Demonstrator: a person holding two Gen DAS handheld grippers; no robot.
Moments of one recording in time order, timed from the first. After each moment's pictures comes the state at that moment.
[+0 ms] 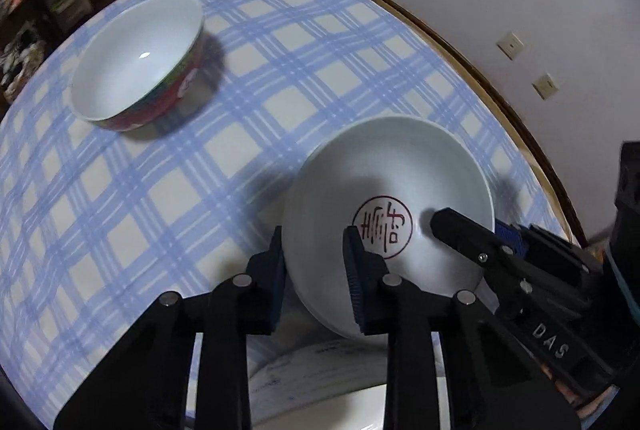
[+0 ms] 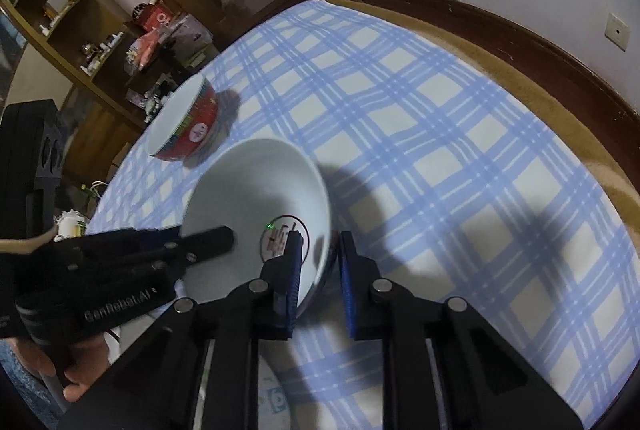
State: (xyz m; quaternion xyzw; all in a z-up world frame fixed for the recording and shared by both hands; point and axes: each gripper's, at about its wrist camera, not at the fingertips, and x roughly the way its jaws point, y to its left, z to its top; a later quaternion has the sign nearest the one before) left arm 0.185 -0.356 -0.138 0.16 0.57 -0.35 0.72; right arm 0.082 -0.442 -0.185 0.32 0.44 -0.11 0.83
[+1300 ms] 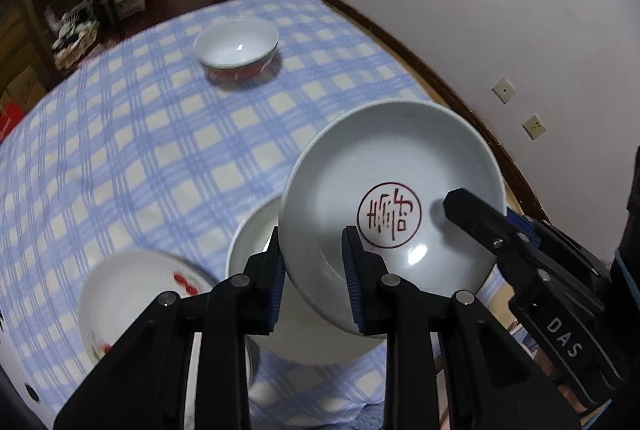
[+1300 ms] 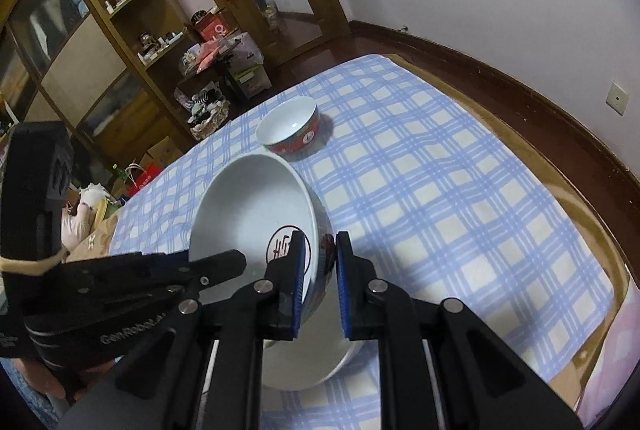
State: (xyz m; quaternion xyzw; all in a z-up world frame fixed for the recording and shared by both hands) left arm 0.087 -0.251 -0.051 0.09 0.54 -0.31 0.78; right arm -0.002 -0.357 -0.082 0.24 0.38 -0.07 0.89
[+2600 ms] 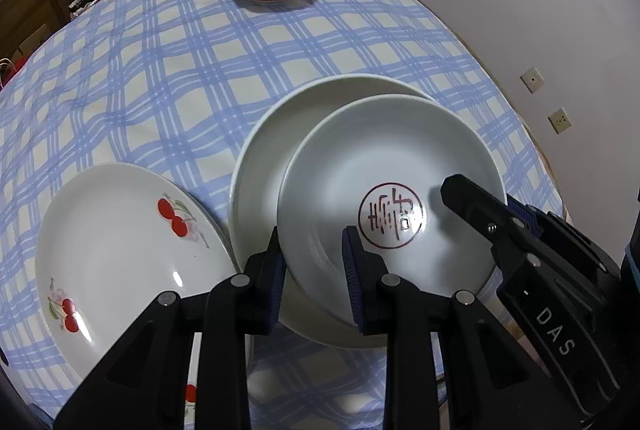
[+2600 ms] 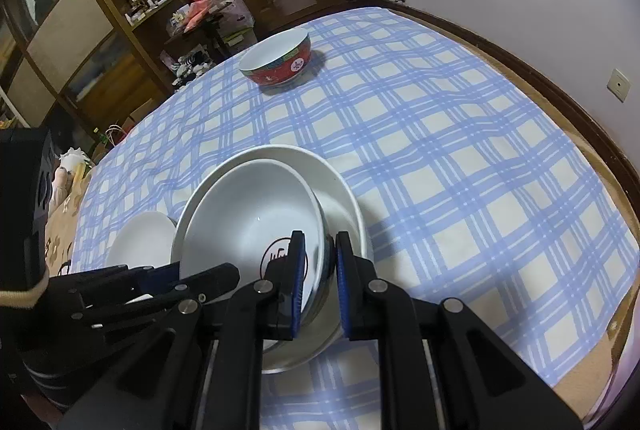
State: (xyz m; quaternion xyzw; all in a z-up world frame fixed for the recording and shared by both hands) left arm 0.071 -0.229 -0.125 0.09 0.57 -0.27 0.77; right arm 0.002 -0.331 -0.149 0.22 0.43 -0.08 0.87
